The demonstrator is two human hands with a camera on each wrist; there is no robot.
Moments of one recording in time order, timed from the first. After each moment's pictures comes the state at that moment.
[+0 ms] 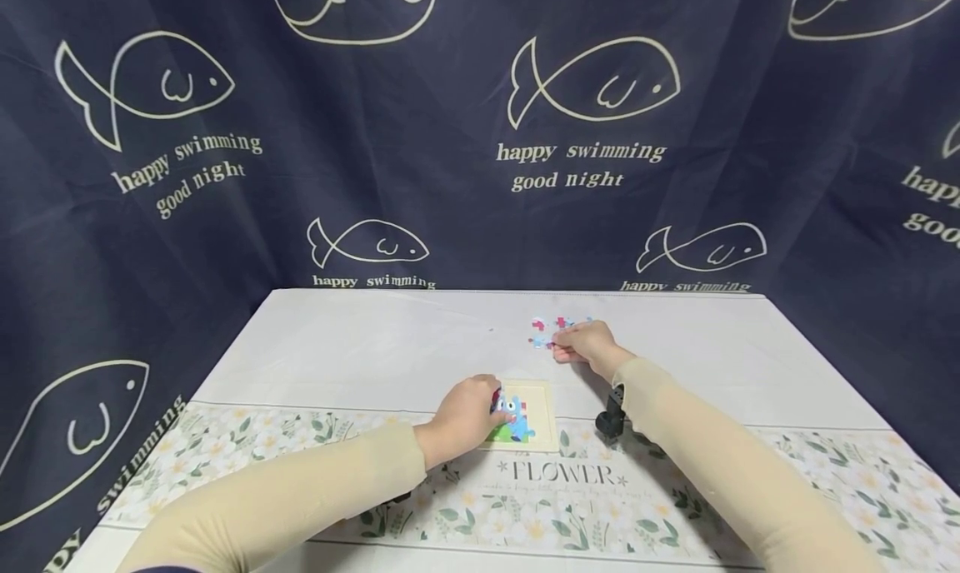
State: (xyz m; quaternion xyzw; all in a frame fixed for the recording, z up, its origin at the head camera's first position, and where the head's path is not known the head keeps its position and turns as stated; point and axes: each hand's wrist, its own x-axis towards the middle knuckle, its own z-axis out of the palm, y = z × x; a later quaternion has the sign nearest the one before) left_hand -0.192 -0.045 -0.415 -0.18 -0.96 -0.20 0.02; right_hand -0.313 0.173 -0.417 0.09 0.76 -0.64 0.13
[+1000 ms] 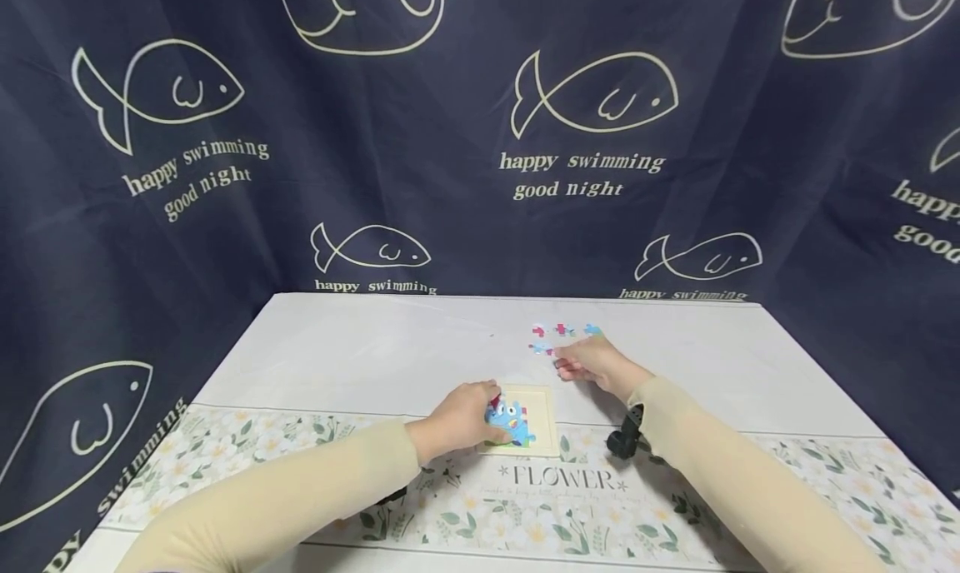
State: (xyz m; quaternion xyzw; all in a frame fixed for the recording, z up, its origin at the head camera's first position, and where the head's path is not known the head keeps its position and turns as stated) left_hand -0.194 -0.056 -0.406 -0.18 -0.95 -0.22 -0.09; right_hand -0.290 0.178 -0.409 0.05 0.76 -0.63 0.19
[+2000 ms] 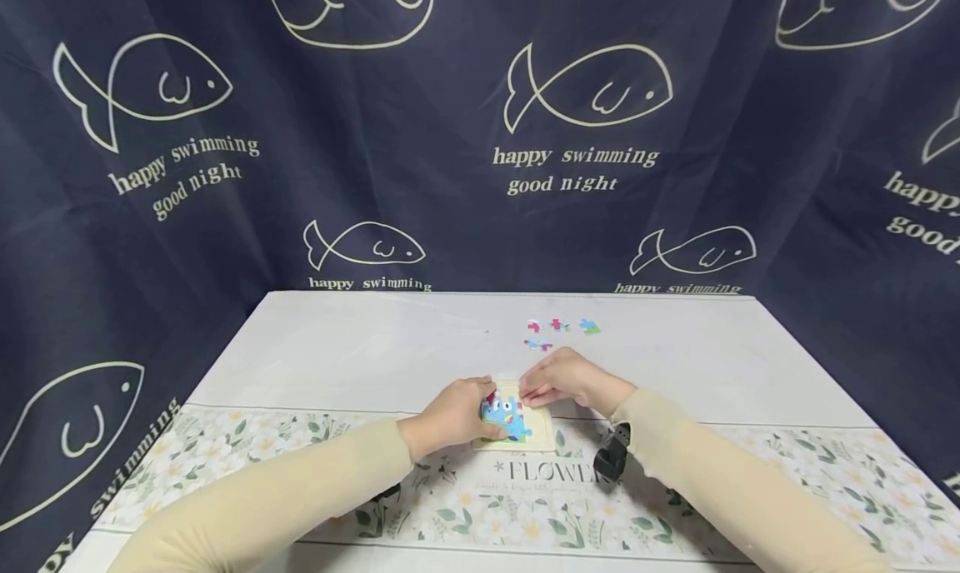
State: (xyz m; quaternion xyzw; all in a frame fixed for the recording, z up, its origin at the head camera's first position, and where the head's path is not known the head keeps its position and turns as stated) left_hand -0.200 -0.059 -0.408 -0.20 -0.96 -0.20 -0.08; right_hand -0.248 0.141 -0.398 -0.03 0.77 -0.59 0.25
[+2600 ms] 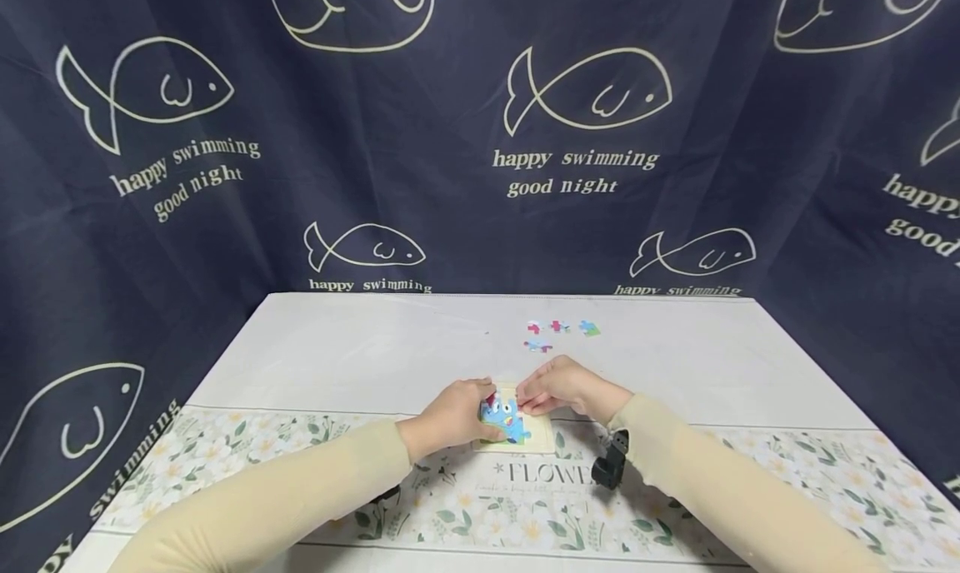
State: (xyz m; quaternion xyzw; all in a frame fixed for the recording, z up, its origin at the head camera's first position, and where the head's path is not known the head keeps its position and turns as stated) left_hand -0.200 -0.060 -0.407 -0.21 -0.95 -0.20 -0.08; right_hand -0.241 0.134 -0.400 -0.01 0.78 -0.57 0.26
